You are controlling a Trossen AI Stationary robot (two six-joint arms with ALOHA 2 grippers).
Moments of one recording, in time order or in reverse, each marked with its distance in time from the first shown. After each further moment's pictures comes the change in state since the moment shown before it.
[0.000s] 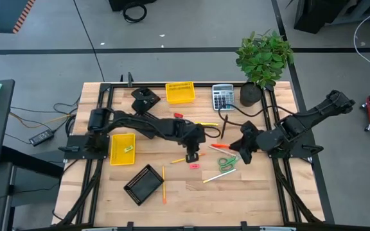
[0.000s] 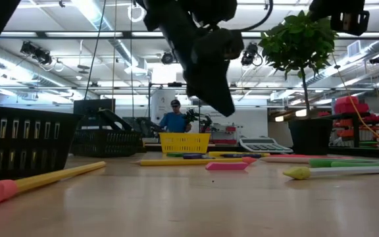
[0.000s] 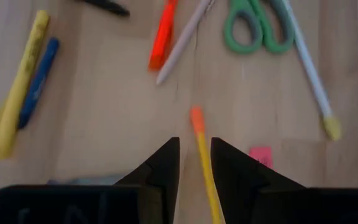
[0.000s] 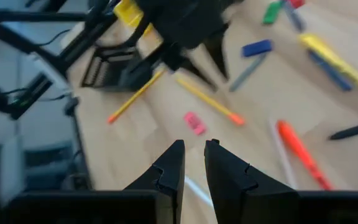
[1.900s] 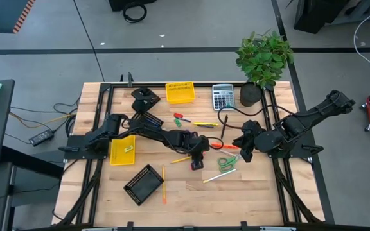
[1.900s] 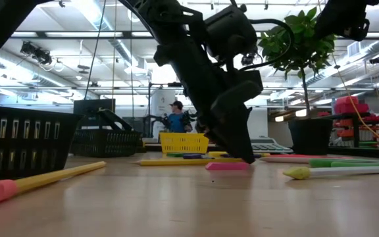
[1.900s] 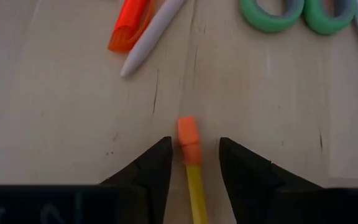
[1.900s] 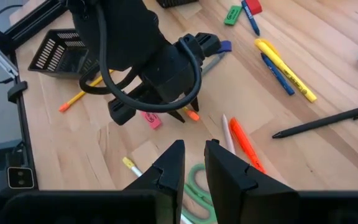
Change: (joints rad) left arm -0.031 0.196 0.002 0.164 -0.053 -0.070; right arm 0.000 0.000 0.000 -0.129 0.051 -0.066
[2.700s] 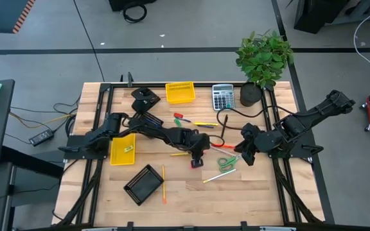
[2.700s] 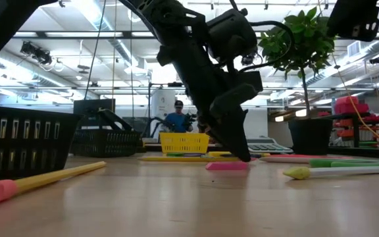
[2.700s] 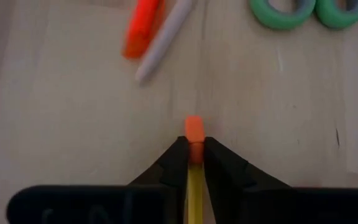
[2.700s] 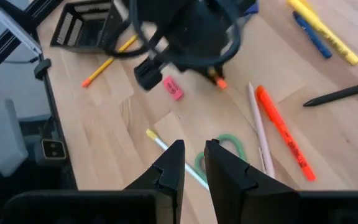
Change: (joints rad) left arm 0.029 -0.012 0.029 -0.028 0.003 0.071; right arm 0.000 0.000 0.000 0.001 -0.154 0.050
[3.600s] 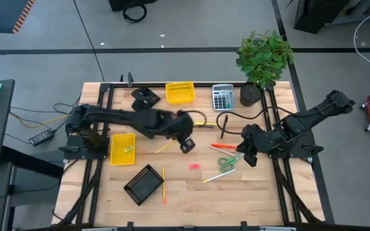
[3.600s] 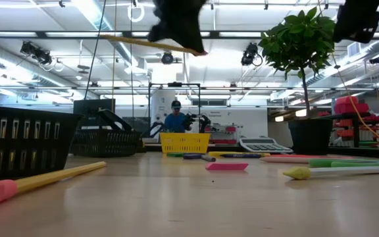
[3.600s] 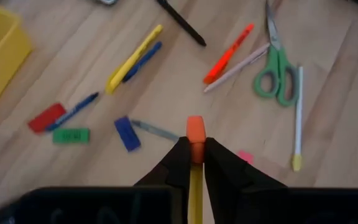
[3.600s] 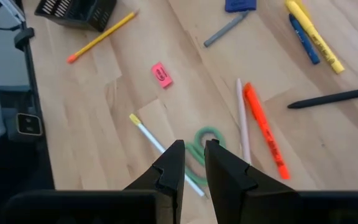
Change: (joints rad) left arm -0.033 -0.433 0.076 -0.500 -0.212 -0.450; right arm -0.003 0.000 0.000 -0.056 -0.007 -0.119
